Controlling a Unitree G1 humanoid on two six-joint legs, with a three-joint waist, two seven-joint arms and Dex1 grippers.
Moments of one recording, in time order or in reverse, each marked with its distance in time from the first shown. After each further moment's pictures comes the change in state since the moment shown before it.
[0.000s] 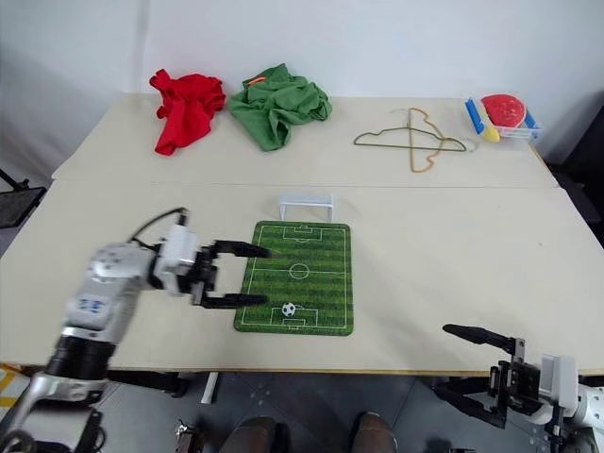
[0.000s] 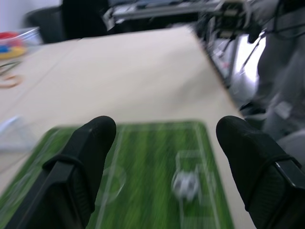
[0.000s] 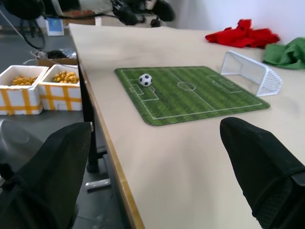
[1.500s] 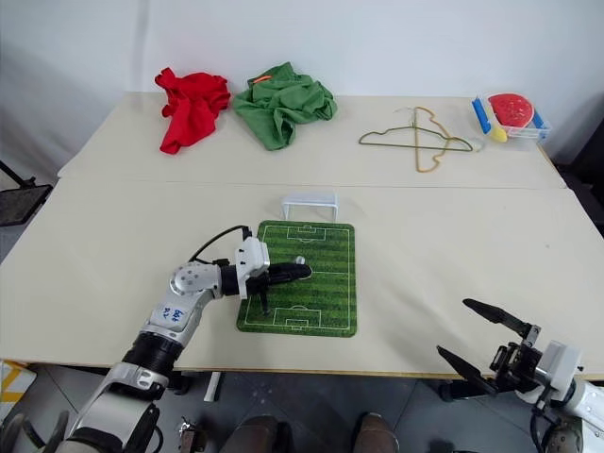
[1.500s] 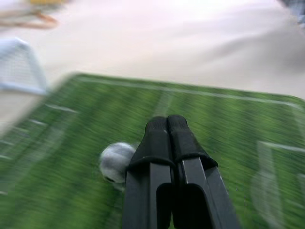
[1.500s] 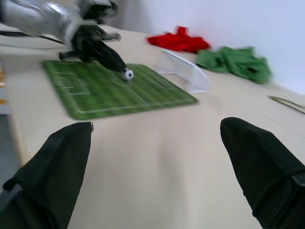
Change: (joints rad) left arm -0.158 -0.386 -0.179 0.396 0.288 -0.226 0.380; right arm -0.103 0.115 -0.030 0.131 -0.107 -0.154 -0.259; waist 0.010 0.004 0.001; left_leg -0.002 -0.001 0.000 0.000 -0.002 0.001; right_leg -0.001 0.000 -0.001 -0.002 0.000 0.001
